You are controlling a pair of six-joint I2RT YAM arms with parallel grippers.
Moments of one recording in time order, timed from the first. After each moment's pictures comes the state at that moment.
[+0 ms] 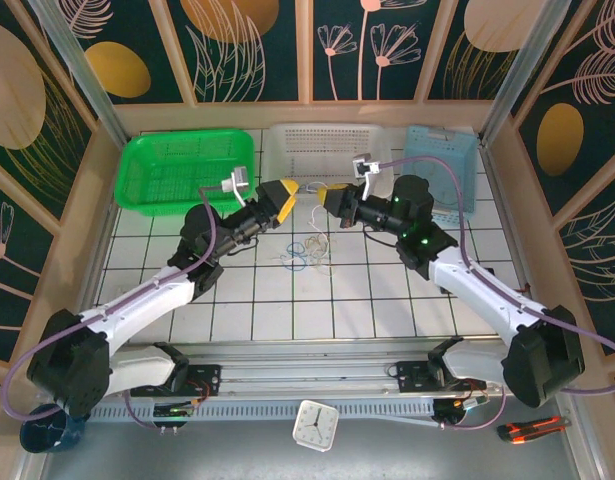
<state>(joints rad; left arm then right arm) -0.60 1.22 0.69 0.69 0.39 -1.32 0.56 1.21 0.87 0.29 -0.55 0.51</state>
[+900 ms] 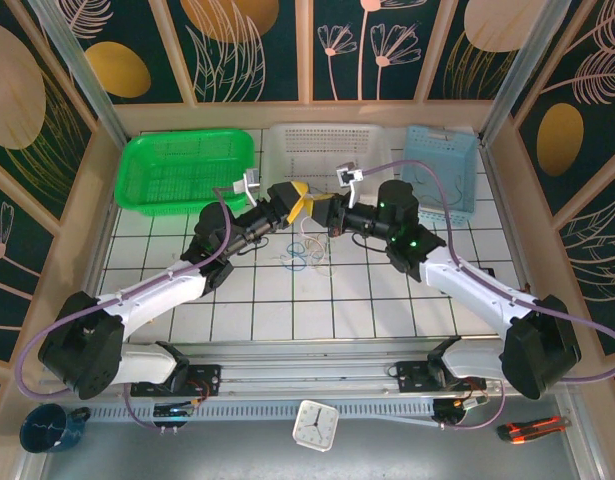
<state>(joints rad) -0.63 1.32 0.71 0.73 0.35 -1.34 0.64 1.25 0.85 0.29 -0.55 0.52</state>
